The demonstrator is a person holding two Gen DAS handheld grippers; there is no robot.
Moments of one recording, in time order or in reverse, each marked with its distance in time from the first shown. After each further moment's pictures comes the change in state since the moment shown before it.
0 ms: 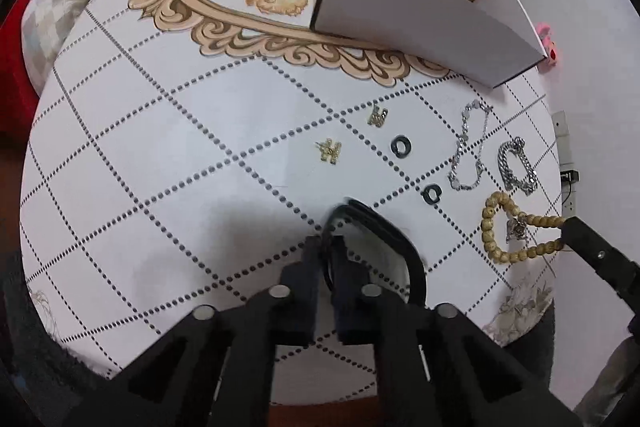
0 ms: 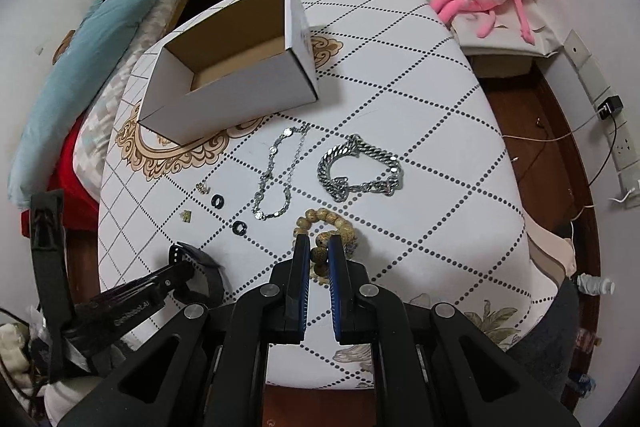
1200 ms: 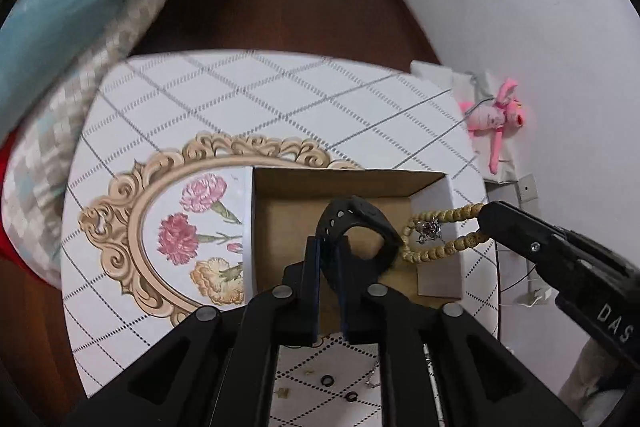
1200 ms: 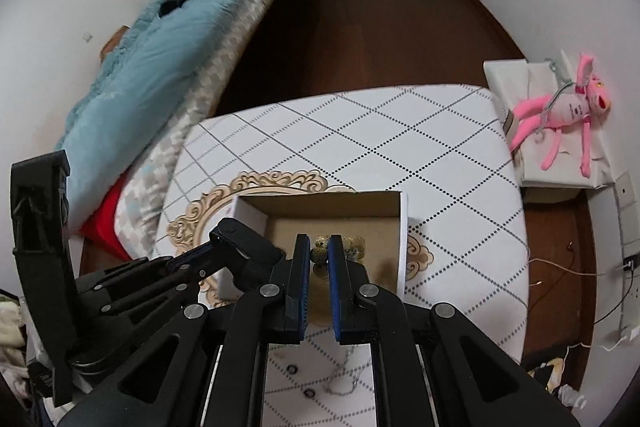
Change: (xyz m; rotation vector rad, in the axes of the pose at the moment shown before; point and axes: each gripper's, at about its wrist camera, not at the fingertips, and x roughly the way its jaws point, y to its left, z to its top) left arm -0.056 -0.040 0.190 0.089 -0.135 -0.060; right arm -0.013 0.088 0.187 -0.185 -0.091 0.111
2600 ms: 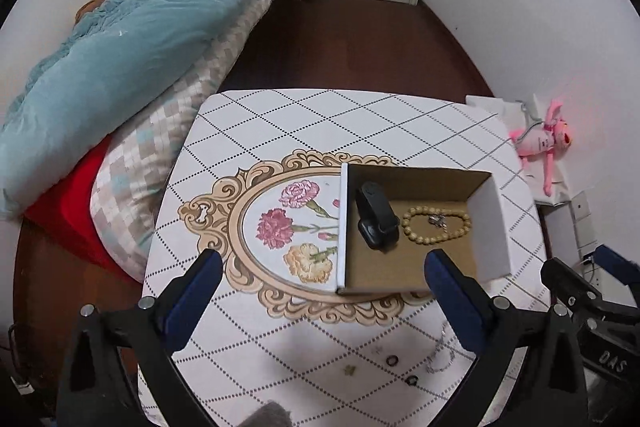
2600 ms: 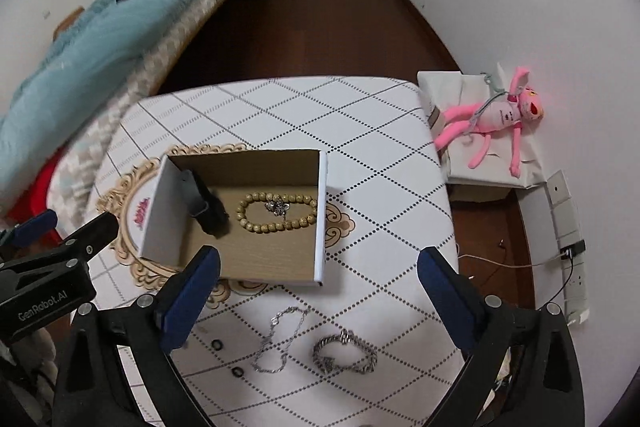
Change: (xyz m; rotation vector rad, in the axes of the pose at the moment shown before) left arm -0.068 0.007 -0.060 0.012 -0.220 0.257; right arm -0.025 -0.007 -0.058 -0.036 -0.068 -0.281
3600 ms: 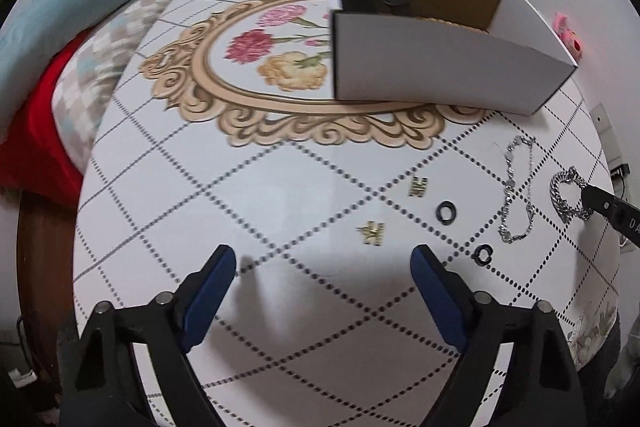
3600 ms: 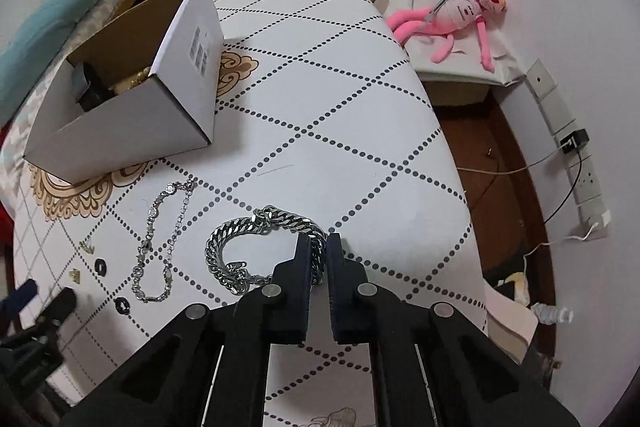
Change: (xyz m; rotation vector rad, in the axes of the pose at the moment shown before) left arm 0.080 -0.014 -0.137 0.079 0.183 0.017; right arm 0.086 -0.062 -0.128 0.161 0.143 -0.075
